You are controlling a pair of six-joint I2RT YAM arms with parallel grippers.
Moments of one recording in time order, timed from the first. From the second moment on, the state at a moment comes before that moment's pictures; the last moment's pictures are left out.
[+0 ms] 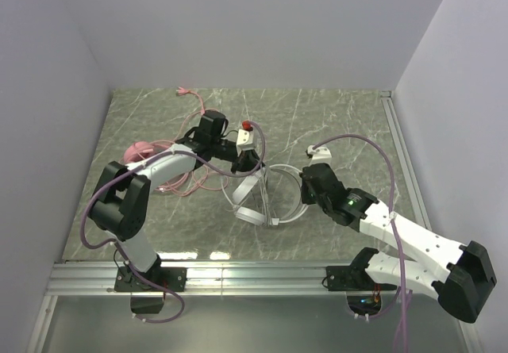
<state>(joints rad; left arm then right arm) -0.50 1.70 1.13 -0.04 1.11 0.56 0.78 1.00 0.68 -0.41 0.39 0.45</state>
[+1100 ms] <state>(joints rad) -0.47 1.68 1.08 -0.03 1.17 0.58 0.77 0.99 0.79 -0.49 0.34 0.39</state>
